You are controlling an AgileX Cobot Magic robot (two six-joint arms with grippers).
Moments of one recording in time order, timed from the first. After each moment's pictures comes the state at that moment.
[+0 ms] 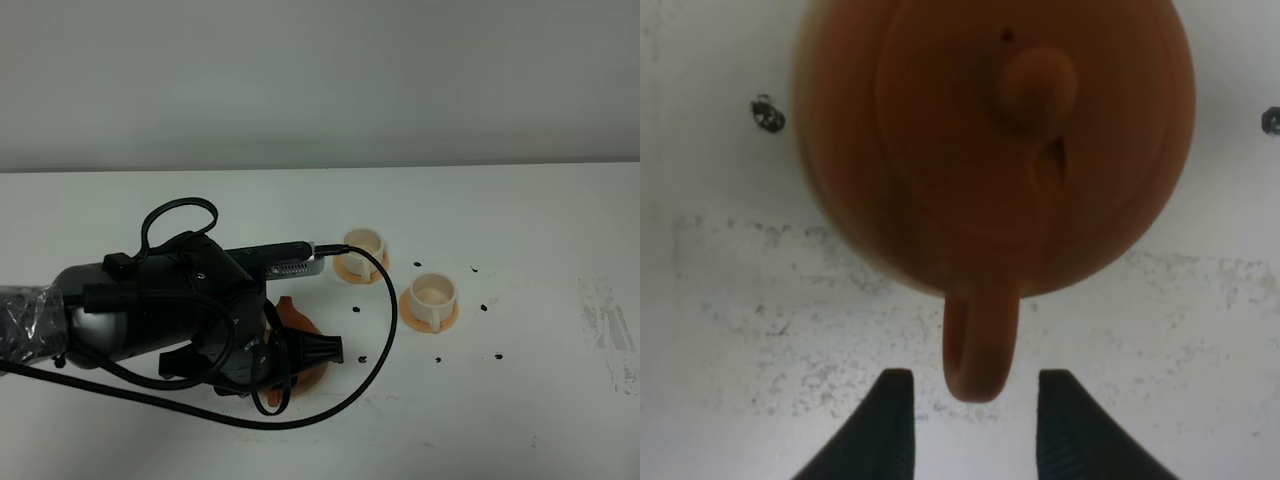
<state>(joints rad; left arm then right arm) -0.71 1.85 -1.14 0.19 0.60 -0.88 -0.02 -0.01 -0.50 0.12 1.09 -0.11</state>
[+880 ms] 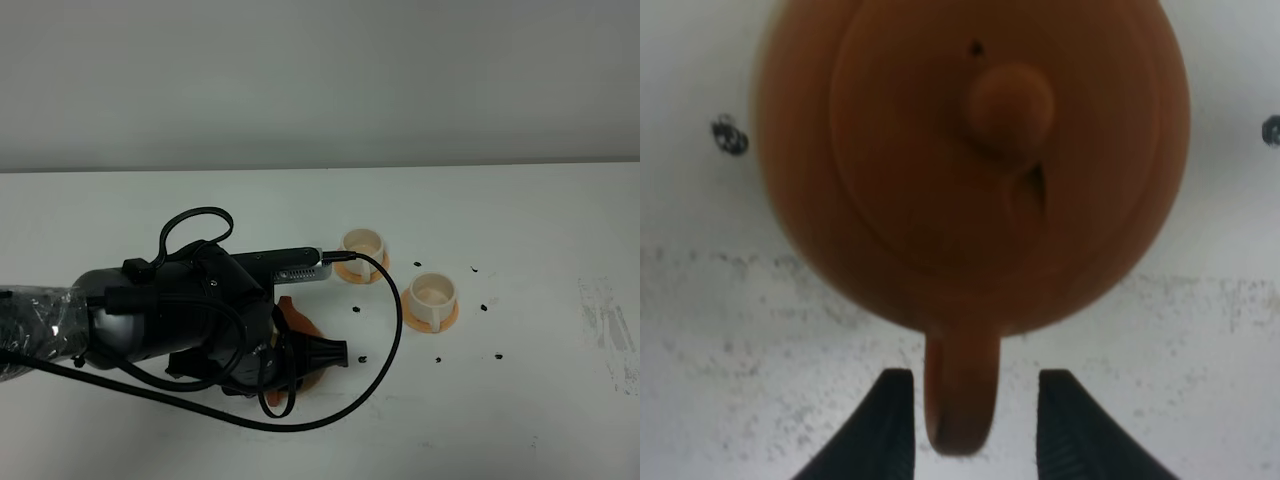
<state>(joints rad) -0.71 1.89 -1.14 0.21 0.55 -0.87 -0.02 -0.01 -0.50 0.12 1.09 -0.11</state>
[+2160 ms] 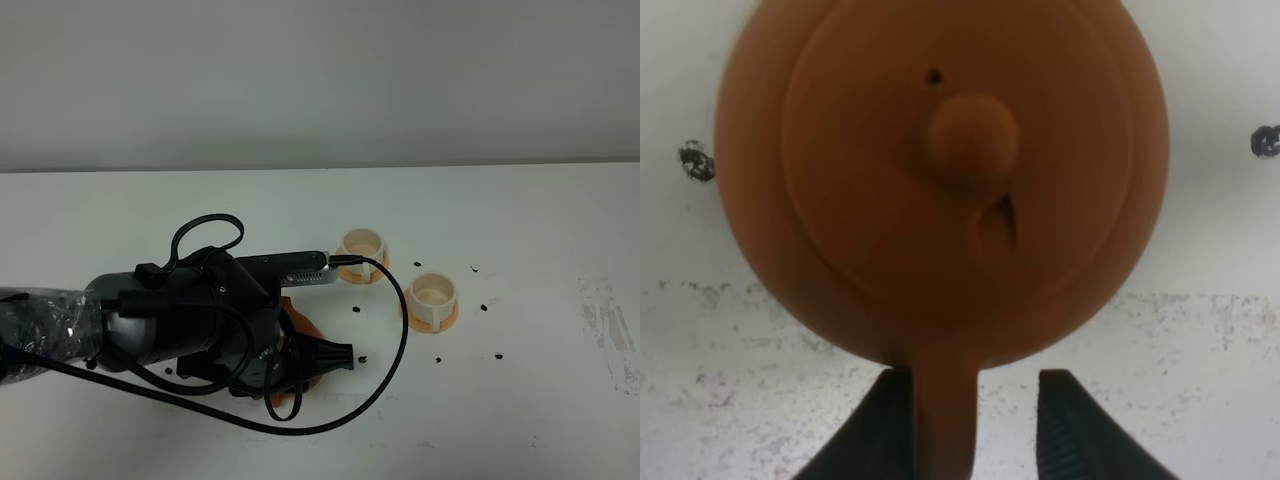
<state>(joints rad) -0.72 1.92 -1.14 0.21 0.52 -0.87 -0.02 -0.01 -0.50 0.09 1.09 -0.06</state>
